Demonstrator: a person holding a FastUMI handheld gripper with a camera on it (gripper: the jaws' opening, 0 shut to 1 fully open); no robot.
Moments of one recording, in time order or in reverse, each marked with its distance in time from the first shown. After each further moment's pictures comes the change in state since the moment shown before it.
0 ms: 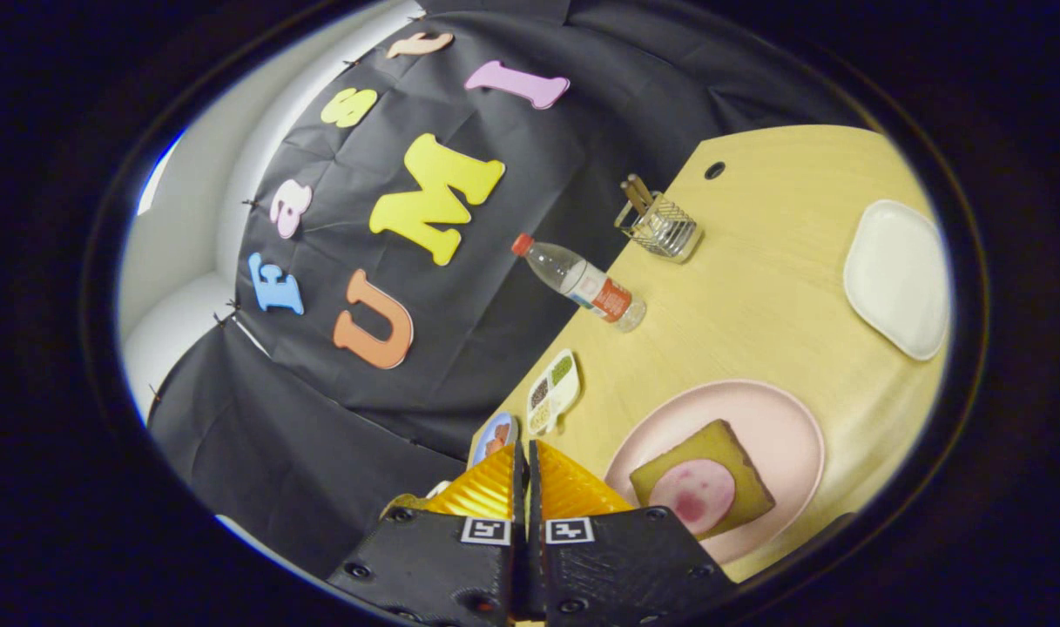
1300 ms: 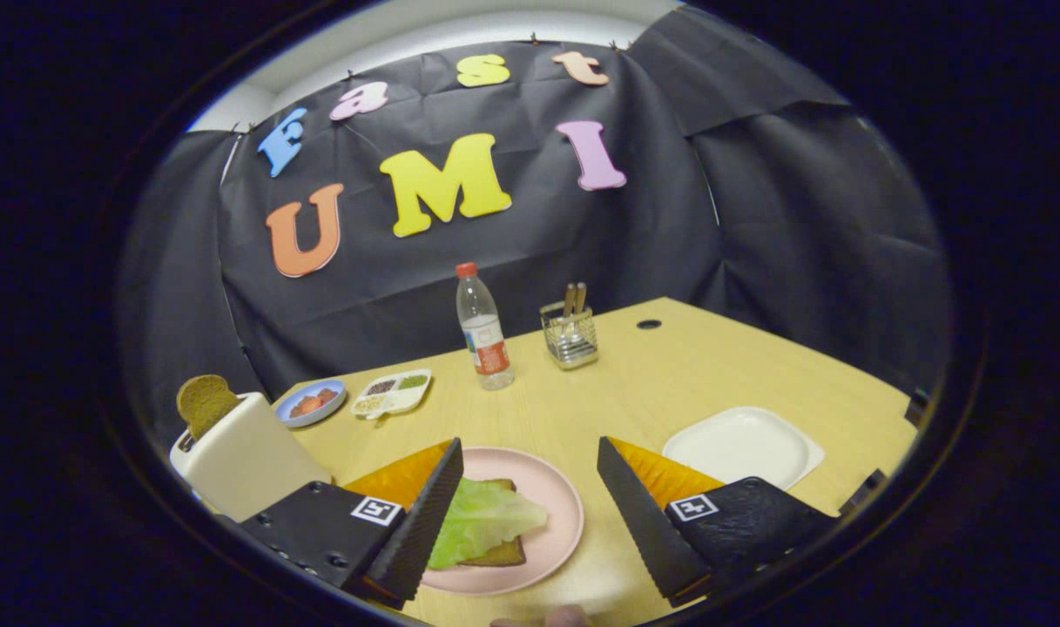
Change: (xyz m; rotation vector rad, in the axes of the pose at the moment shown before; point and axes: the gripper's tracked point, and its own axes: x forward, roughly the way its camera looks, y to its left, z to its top) arm -0.072 -0.046 0.055 -0.708 -0.315 -0.399
